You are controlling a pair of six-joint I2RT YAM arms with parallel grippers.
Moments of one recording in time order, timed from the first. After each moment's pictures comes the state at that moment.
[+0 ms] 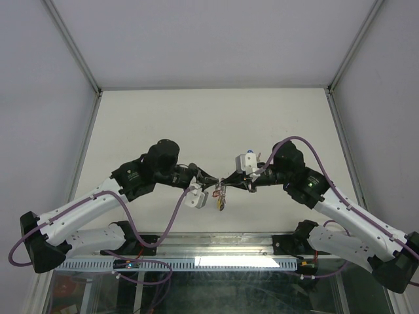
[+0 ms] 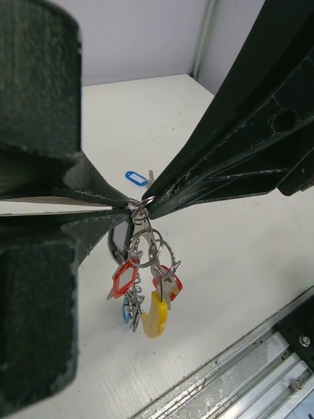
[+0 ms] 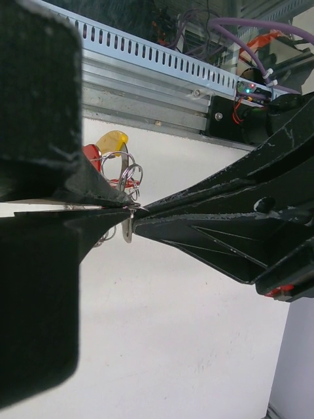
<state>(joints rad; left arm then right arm) -0.92 1.03 0.96 -0.41 0.66 1.07 0.80 0.87 0.80 -0.25 -0.77 -0.44</state>
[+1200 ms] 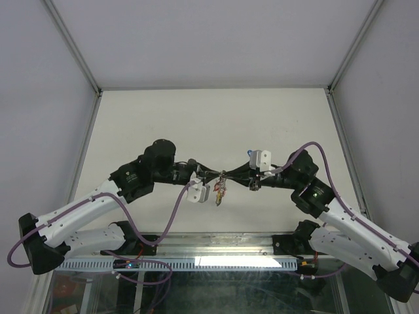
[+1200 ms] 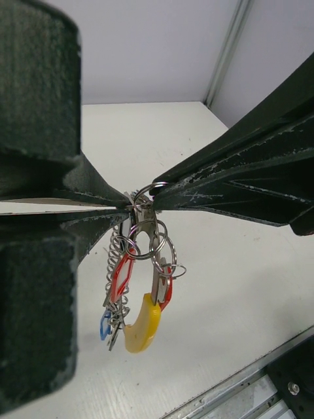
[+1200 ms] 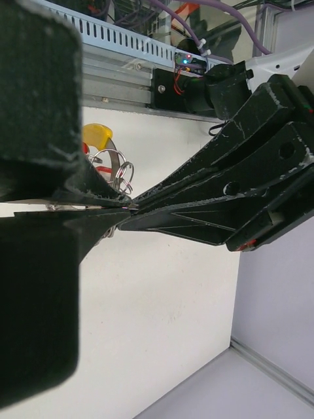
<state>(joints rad) -0.92 1.02 0.95 -0.31 0.58 0.98 0.80 0.75 0.68 0.04 -0.66 -0.23</state>
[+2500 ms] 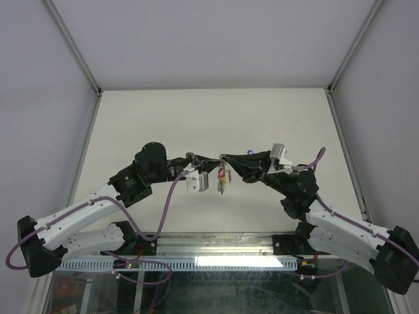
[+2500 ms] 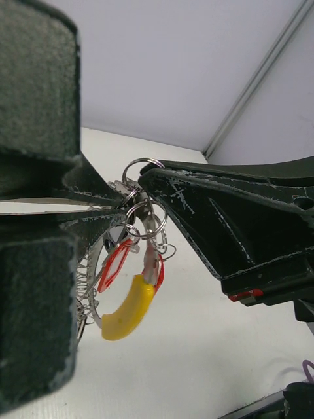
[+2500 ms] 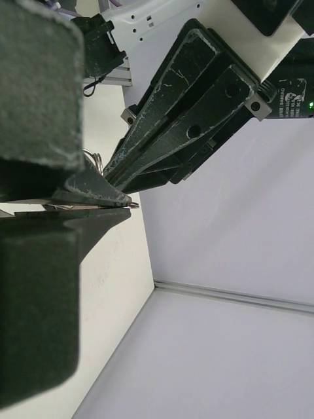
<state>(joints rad) -0.92 0.96 0.86 0.01 0.47 0.76 0.81 0.83 0.40 0.91 -0.35 0.14</state>
